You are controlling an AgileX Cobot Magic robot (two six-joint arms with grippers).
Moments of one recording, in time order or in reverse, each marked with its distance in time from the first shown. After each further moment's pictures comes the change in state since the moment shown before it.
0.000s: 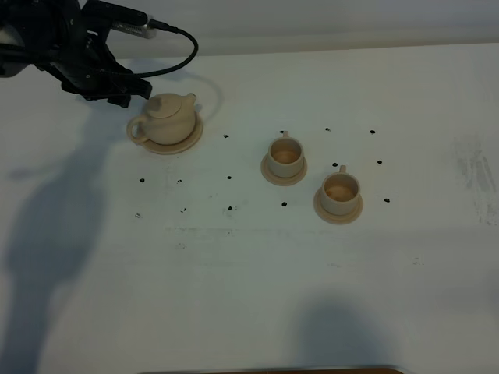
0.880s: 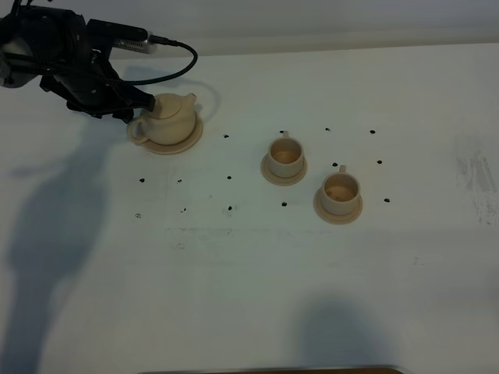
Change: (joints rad) left arm 0.005 0.045 0.023 -0.033 -0.018 -0.054; right arm 0.000 0.000 0.000 0.000 0.000 0.000
